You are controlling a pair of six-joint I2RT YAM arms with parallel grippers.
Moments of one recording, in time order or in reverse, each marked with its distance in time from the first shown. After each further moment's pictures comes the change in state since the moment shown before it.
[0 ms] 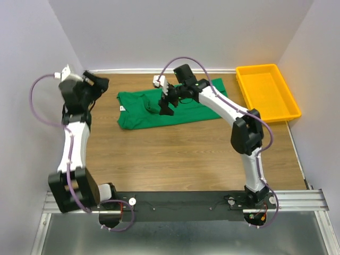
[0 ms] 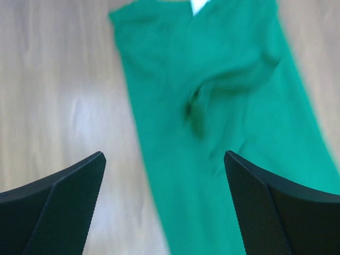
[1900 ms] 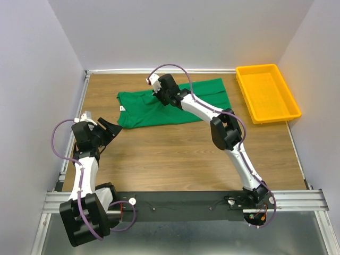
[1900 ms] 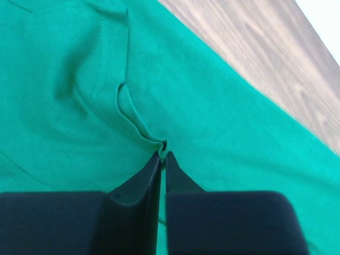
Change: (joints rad) left arm 0.101 -0.421 -0.661 -0.084 0.237 0.025; right arm 0.084 0.358 0.258 0.267 0.681 0.312
